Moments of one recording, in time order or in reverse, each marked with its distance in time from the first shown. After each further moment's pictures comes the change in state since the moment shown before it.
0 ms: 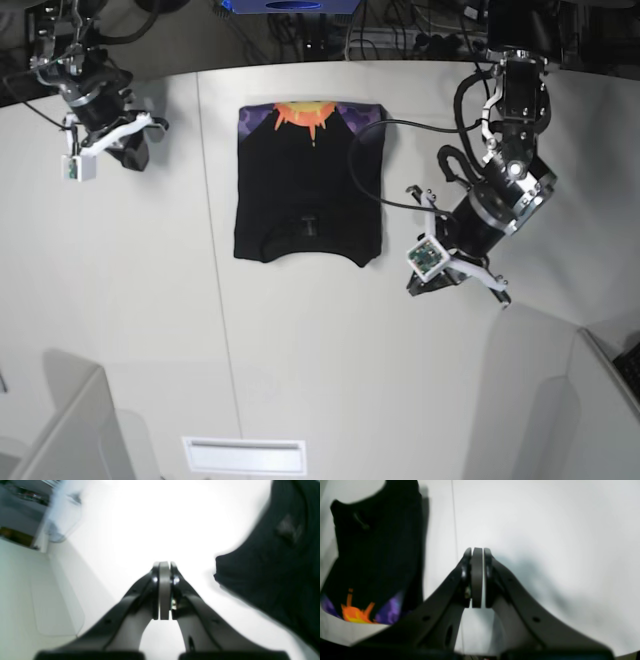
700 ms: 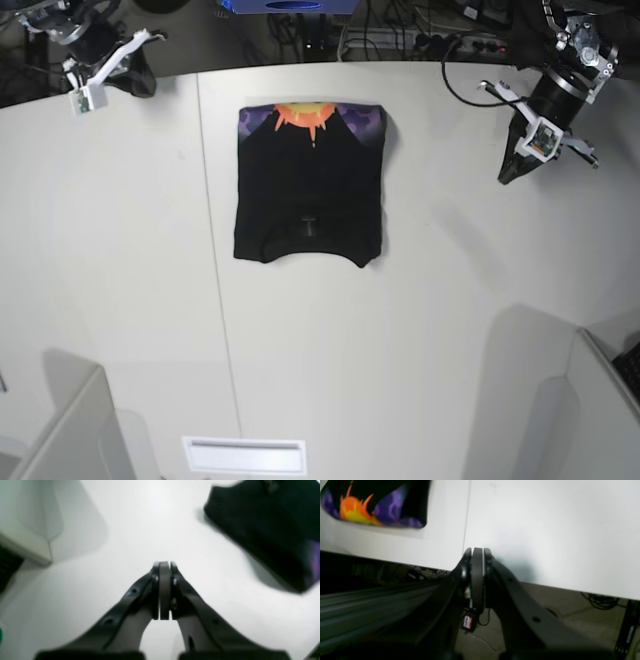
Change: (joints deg) left arm 32.9 0.2 -28.9 -0.4 -12.4 0.0 -22.4; right arm -18.5 3.1 4.2 2.2 -0.2 17.6 4.6
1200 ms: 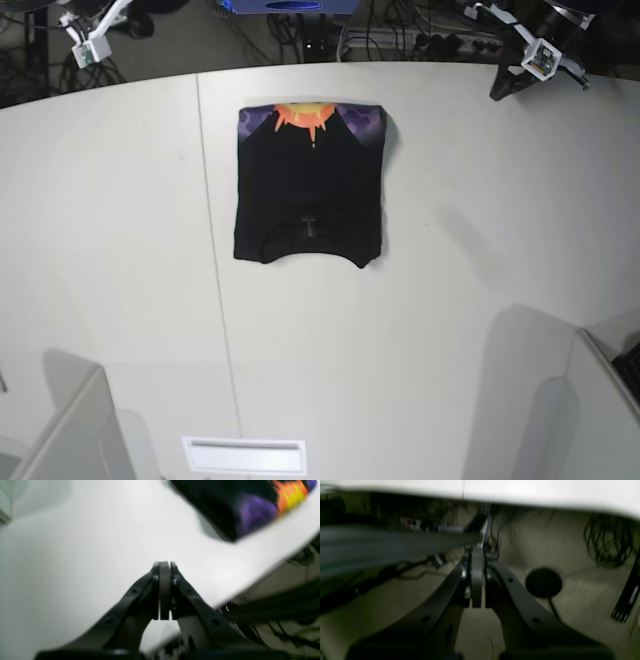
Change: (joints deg) left arm 19.3 0.4 0.1 -3.0 0.2 0.0 -13.3; right arm -12.8 3.7 -0.5 0.1 0.0 0.0 -0.7
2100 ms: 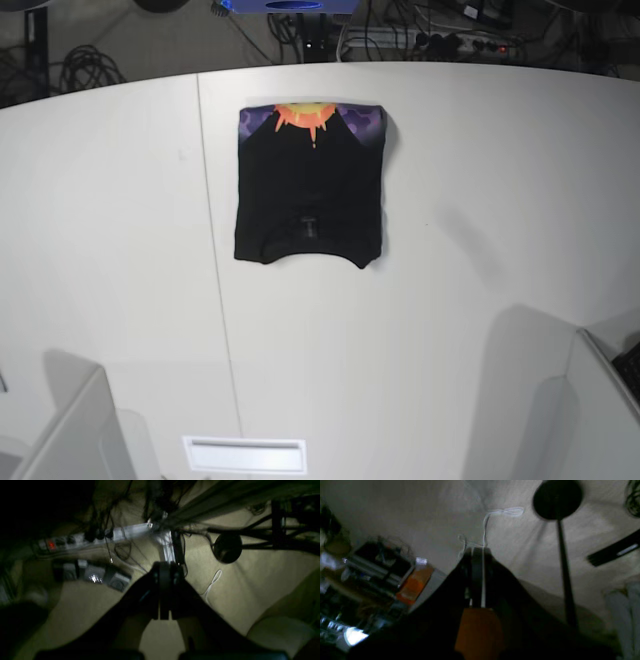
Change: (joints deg) left arm -0.8 3.6 10.7 -42.3 -0.7 0.9 -0.8; right arm 11.6 0.0 -28.2 -21.7 -29.4 0.3 -16.1
